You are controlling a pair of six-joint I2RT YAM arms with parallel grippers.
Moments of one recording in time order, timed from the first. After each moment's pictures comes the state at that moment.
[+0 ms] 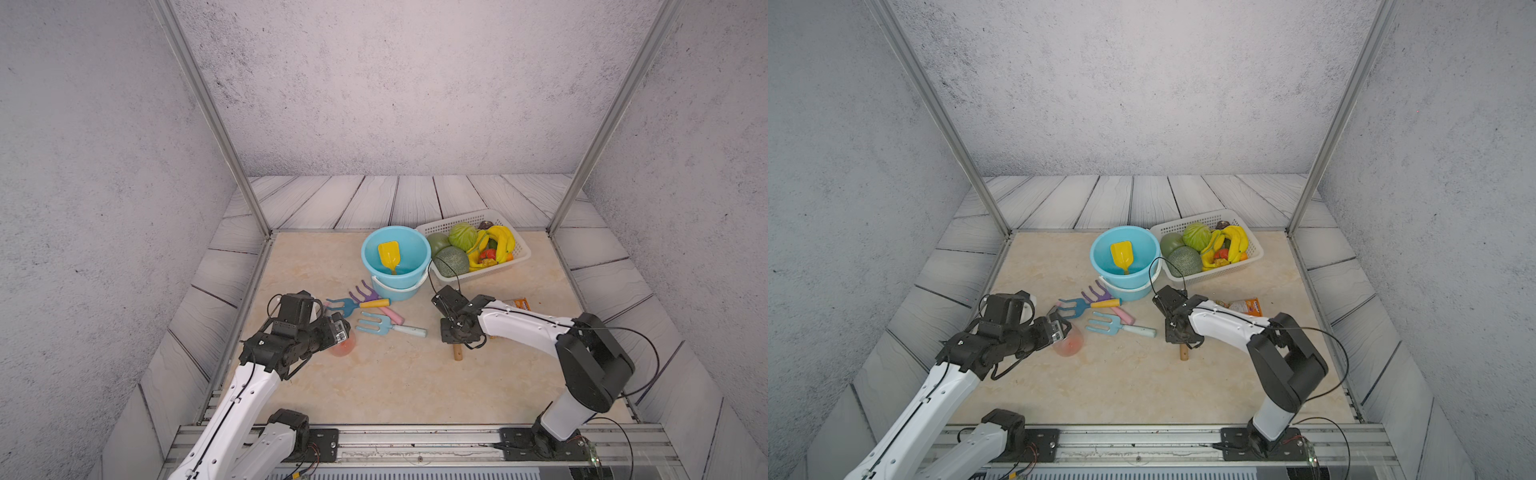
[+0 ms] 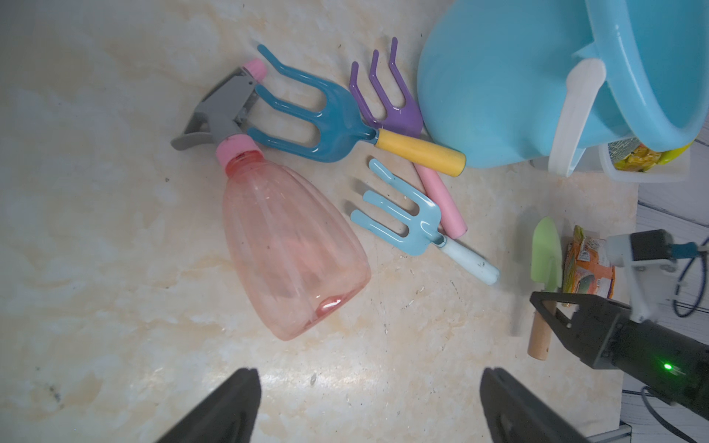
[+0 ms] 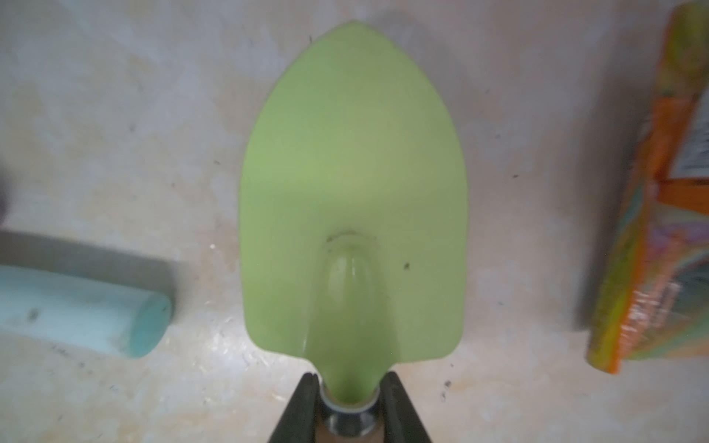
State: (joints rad) left arm -0.27 0.85 0.78 -0.84 0.19 -0.63; right arm 0.73 1.59 1.03 -0.73 0.21 0.64
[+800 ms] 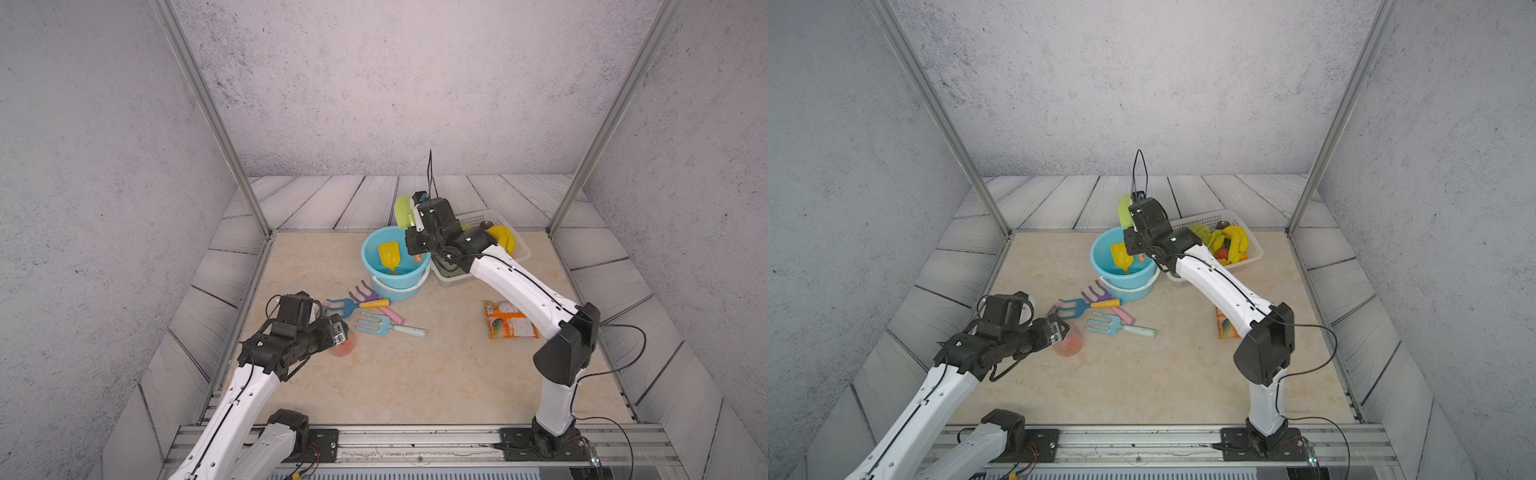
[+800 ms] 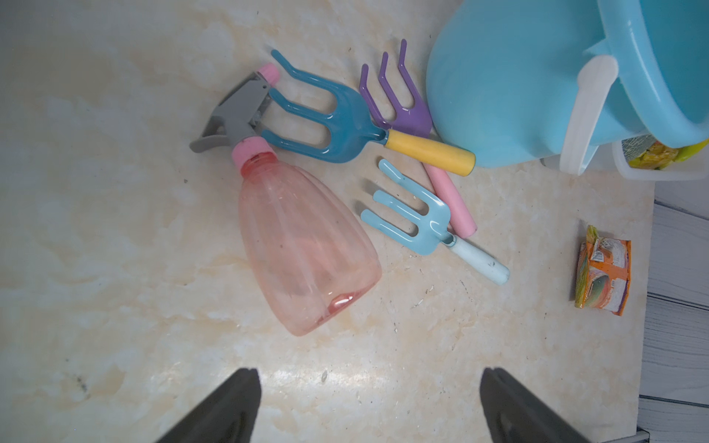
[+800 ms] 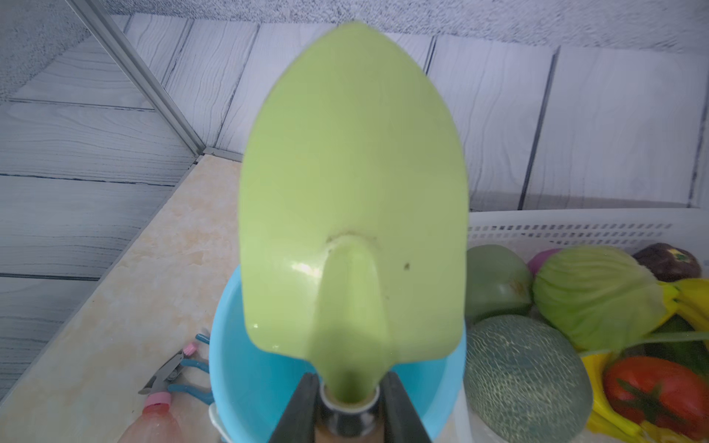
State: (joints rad) left arm -0.27 0.84 0.79 -0.88 0.16 -0.62; right arm 0.70 1.95 2.02 -0.68 0.17 0.25
